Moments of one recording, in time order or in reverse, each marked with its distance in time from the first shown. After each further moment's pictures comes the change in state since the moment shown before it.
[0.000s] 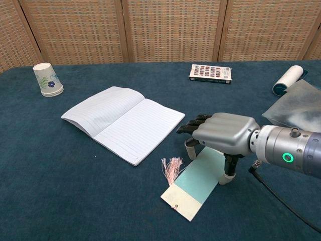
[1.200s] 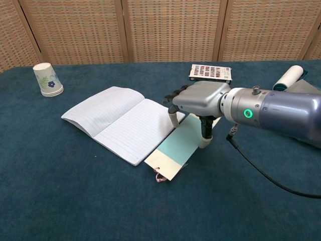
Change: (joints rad) left arm -0.017 -0.012 -0.014 0.030 -0.044 -0.039 -0.013; right arm 0.158 -0.021 0.134 0.063 0.204 -0.084 -0.090
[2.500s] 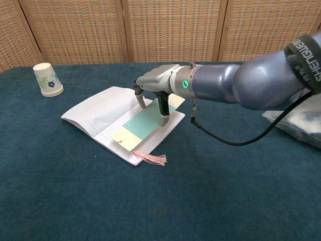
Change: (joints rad) left arm -0.030 -0.022 -0.023 0.080 -0.091 -0.078 -0.041; right arm 0.295 -0.195 0.101 0.439 0.114 -0.226 0.163
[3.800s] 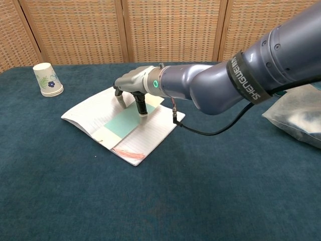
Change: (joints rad) left arm -0.027 -0.011 0.003 0.044 -0.047 -0.075 -0.041; right arm 0.174 -0.209 0.008 0.441 -0.277 -0.149 0.397
